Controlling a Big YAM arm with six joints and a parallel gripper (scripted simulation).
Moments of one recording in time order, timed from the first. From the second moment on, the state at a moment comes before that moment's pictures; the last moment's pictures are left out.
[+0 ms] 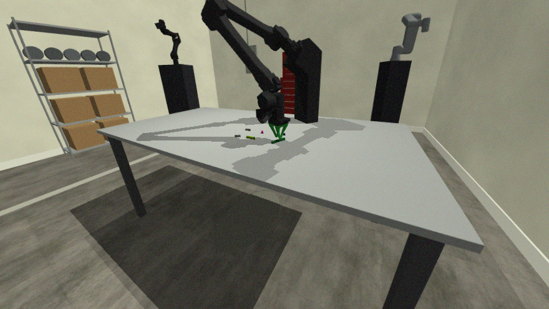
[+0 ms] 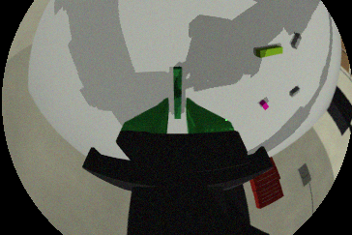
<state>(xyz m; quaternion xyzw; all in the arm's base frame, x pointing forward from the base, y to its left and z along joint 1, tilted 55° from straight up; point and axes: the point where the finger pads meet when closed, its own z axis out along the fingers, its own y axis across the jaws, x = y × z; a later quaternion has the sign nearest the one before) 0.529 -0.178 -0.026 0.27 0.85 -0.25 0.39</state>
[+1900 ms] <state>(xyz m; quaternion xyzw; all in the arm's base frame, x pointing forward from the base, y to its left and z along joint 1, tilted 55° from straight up) 0.526 -0.177 -0.030 0.27 0.85 -0.25 0.39</state>
